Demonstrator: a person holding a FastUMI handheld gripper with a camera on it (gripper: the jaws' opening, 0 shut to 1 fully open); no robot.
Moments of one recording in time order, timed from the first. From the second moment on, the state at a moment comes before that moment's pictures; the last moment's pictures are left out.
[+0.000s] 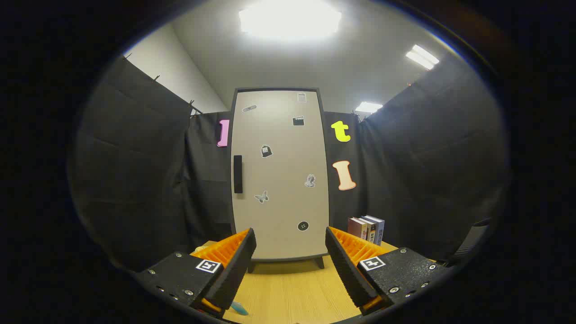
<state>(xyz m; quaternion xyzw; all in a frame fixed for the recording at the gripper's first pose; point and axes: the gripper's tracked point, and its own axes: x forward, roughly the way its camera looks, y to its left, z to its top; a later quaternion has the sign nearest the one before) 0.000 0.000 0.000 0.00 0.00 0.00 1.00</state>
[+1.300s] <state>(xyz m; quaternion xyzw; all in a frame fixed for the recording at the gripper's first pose) 0.060 -0.013 0.031 0.04 0.01 0.01 1.00</state>
